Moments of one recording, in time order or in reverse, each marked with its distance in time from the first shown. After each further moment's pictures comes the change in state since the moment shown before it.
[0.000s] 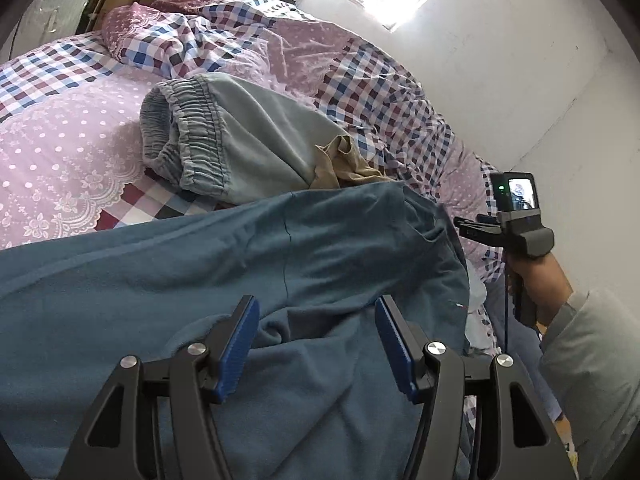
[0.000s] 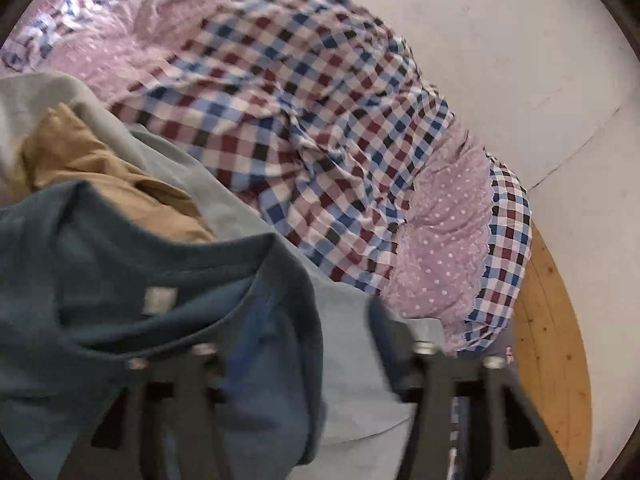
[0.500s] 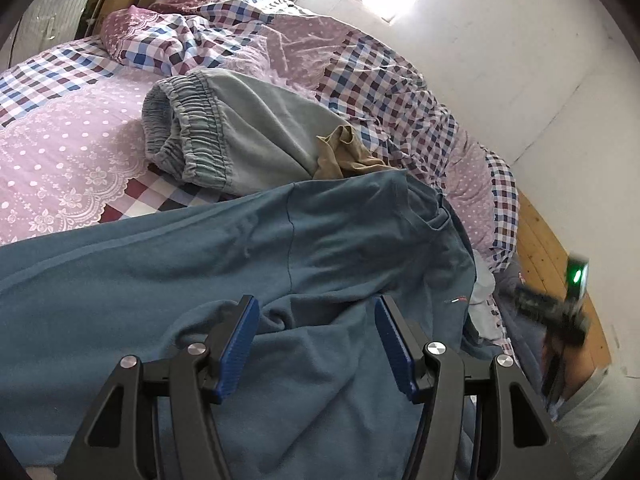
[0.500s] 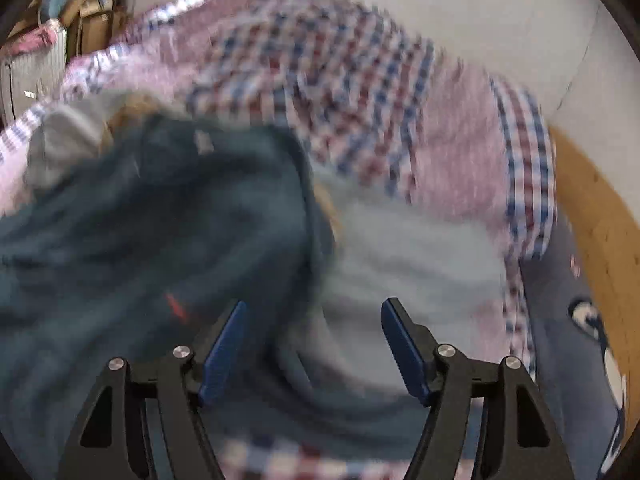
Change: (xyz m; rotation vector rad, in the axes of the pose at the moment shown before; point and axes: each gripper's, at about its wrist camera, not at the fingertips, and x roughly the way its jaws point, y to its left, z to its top) left arm 0.002 -0.007 -0.008 0.028 0.011 0.035; right arm -0.043 -0.066 -0.167 0.197 0.030 0.292
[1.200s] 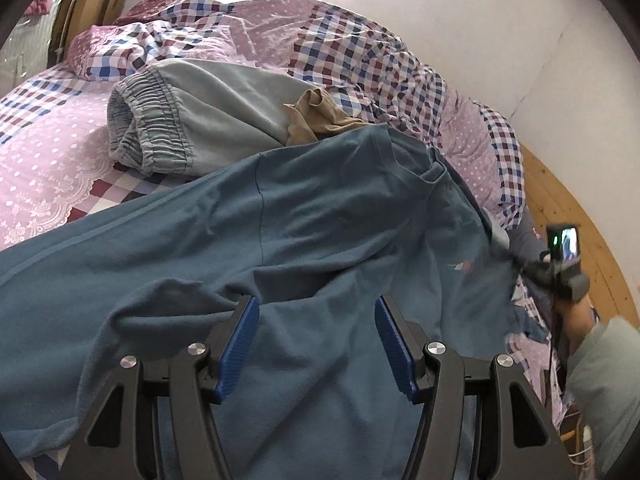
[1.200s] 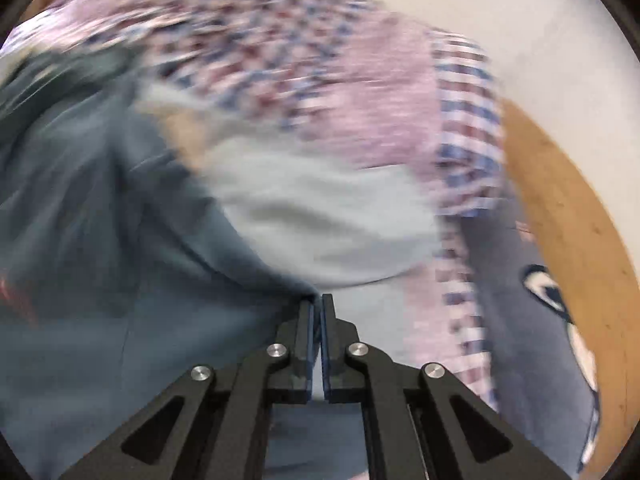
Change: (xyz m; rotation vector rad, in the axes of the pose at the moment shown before) left arm 0.030 -0.034 -0.025 0.156 0.061 0.062; right arm 0.069 -0.083 -0.025 0.059 0.081 -0.291
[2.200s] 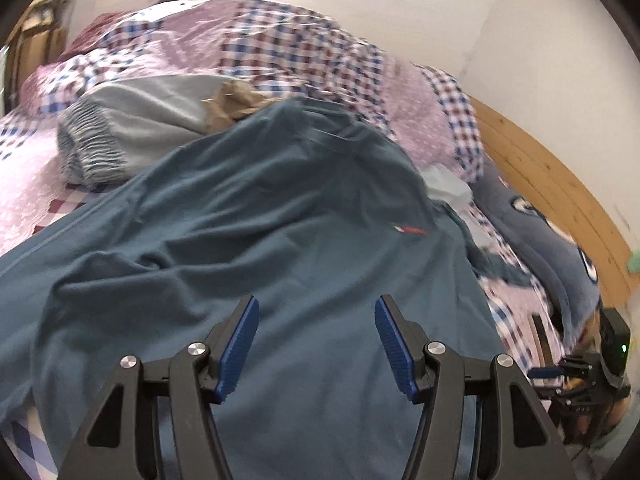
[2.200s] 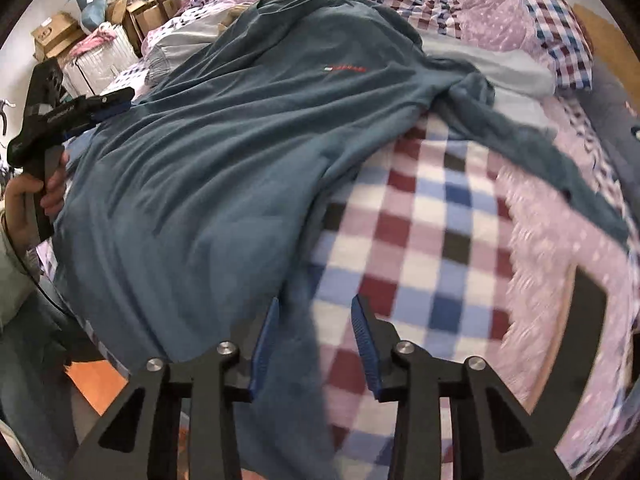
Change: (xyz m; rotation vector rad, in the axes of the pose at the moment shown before) left arm -0.013 -0.064 -0.043 0.194 0.031 -0.078; right arm -0.178 0.040 -0.240 0.021 0.121 0.729
